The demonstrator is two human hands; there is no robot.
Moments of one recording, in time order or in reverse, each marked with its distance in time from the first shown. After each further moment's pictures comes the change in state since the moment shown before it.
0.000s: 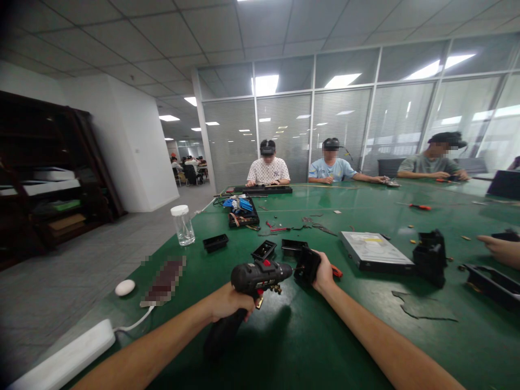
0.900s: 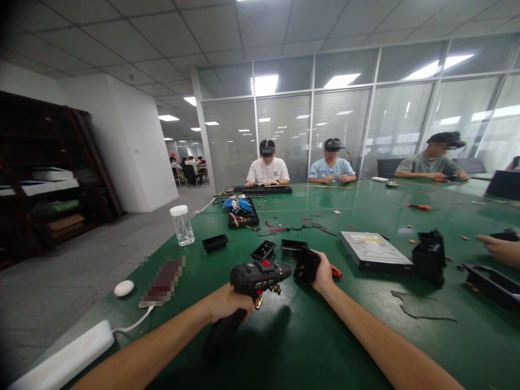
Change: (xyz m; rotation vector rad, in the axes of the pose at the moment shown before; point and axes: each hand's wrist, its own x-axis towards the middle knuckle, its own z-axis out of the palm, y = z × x) left_hand -0.002 0.002 0.001 -0.015 -0.004 -0.011; right_hand 0.000 0.000 0.001 0.029 0.022 0.002
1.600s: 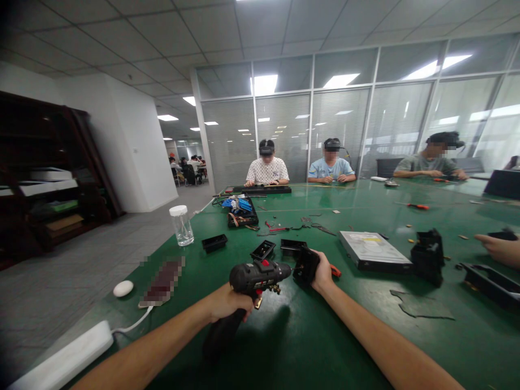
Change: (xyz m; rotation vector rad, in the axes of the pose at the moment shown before) left_hand 0.000 0.001 0.000 0.020 0.003 -0.009; right_hand 0.003 0.001 -0.003 -0.003 -0.014 0.006
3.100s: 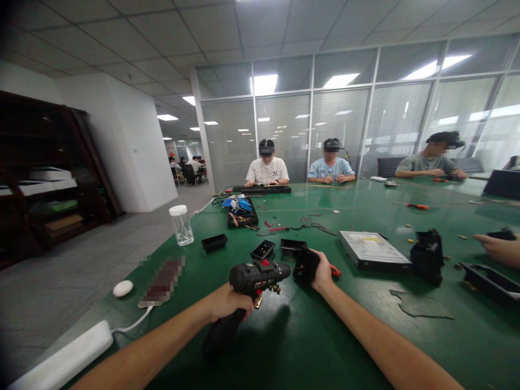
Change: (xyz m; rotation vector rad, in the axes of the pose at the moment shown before) left_hand 0.000 0.000 -0.001 0.005 0.000 0.007; right_hand 0.000 0.000 0.000 0.028 -0.005 -0.010
